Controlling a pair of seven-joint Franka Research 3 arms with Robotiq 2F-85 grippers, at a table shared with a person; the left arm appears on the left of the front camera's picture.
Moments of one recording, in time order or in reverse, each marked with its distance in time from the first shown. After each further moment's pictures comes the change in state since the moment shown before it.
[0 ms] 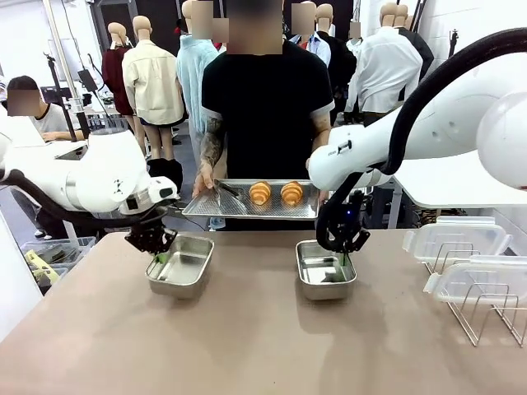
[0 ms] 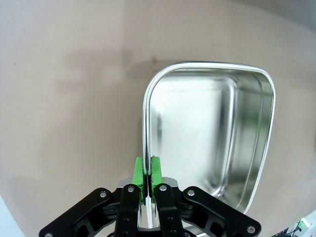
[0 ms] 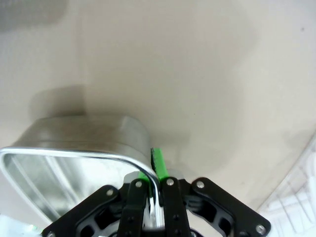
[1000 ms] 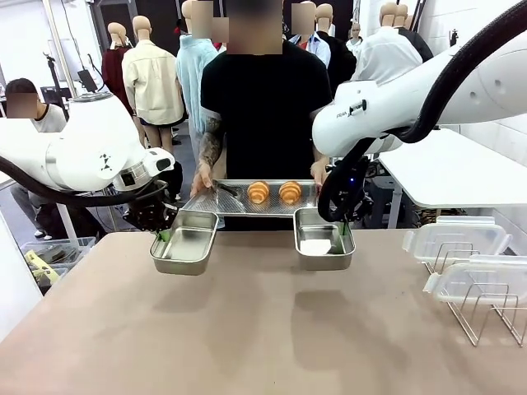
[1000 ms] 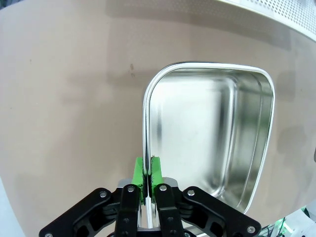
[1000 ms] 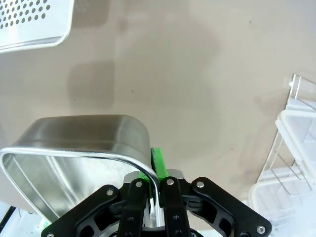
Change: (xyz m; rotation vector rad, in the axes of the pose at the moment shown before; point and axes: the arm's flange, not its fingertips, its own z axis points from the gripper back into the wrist) left arm -0.017 -0.023 0.068 -0.022 -0.095 0.059; right arm -0.036 0.003 0.088 0.023 -0.130 -0.030
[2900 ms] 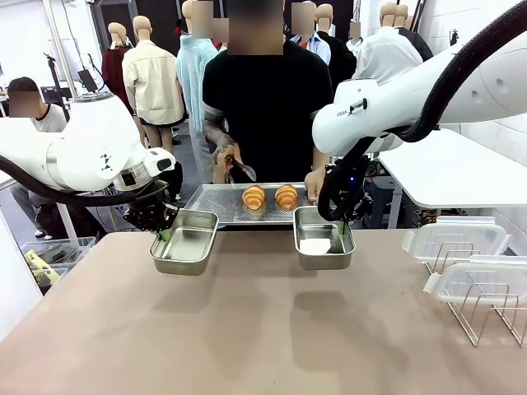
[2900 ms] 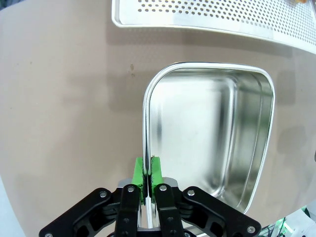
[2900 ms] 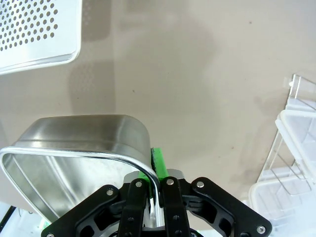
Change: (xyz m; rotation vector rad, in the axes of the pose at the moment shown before) left arm 0.000 0.000 0.000 0.001 0.000 -0.001; right arm 0.000 0.000 0.001 0.000 -0.001 0.001
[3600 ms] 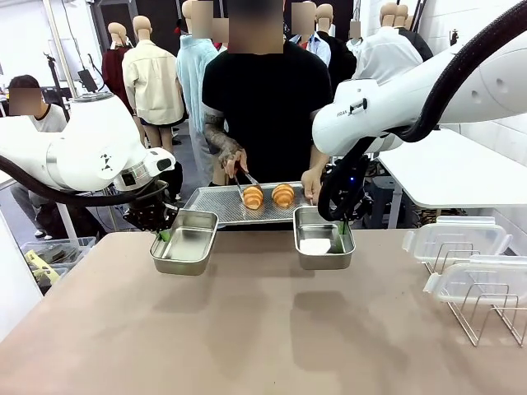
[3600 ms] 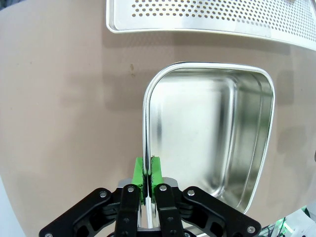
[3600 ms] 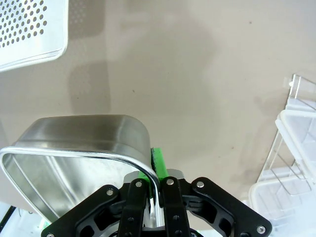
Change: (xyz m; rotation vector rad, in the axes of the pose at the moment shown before) left arm 0.000 0.000 0.000 0.000 0.000 0.000; right arm 0.000 0.000 0.000 0.000 0.000 0.000
